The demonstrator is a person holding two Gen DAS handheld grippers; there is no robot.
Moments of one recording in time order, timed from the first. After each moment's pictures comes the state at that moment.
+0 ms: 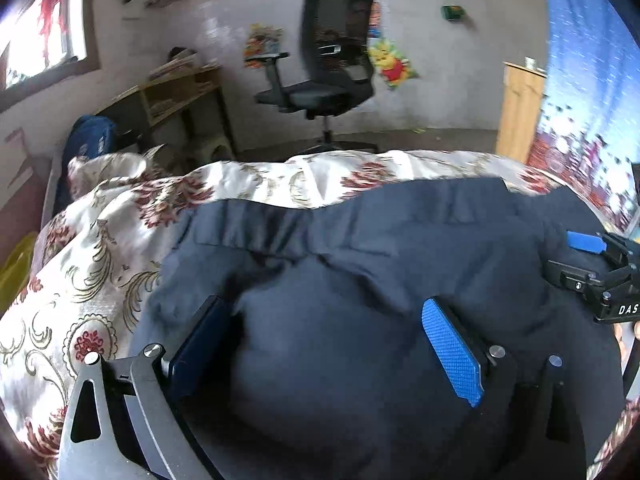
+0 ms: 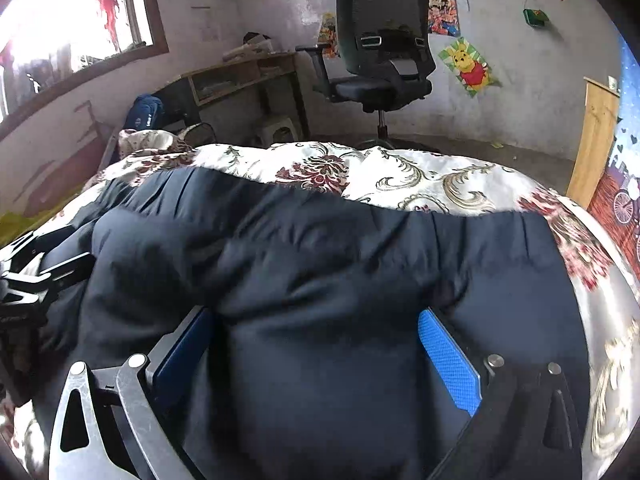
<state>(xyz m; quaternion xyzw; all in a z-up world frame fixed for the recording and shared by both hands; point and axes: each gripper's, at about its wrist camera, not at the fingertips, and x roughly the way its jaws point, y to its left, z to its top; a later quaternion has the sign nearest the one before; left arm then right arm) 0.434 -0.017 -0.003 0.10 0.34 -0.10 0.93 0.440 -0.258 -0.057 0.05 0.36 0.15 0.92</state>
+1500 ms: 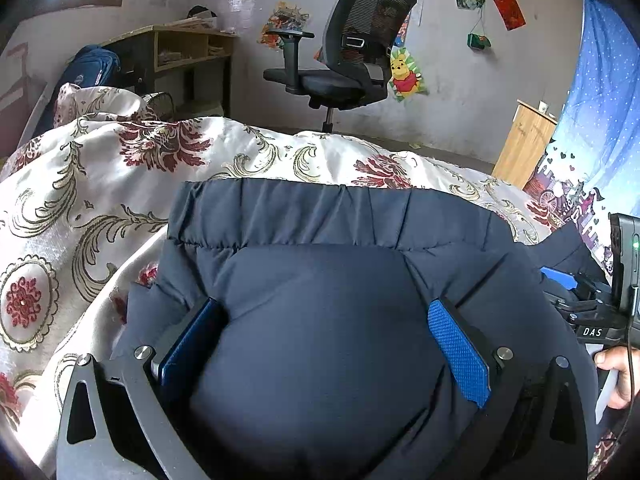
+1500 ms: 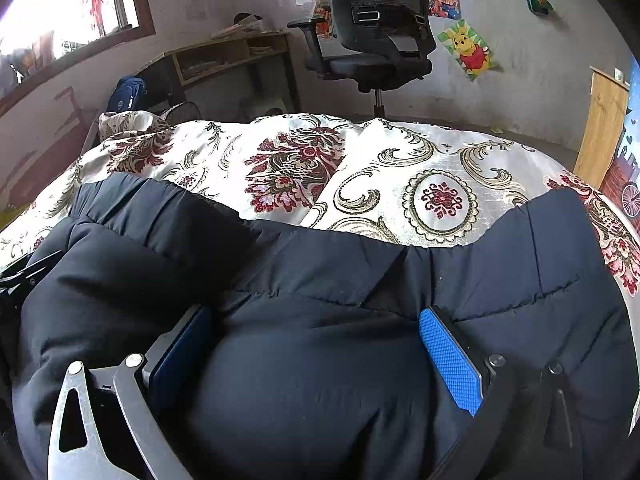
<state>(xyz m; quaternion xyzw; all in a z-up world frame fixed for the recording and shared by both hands) 0.455 0.026 -0.034 -0.01 0.36 -0.13 0.92 0.477 -0.251 -0.096 0.05 0.40 0.15 0.91</state>
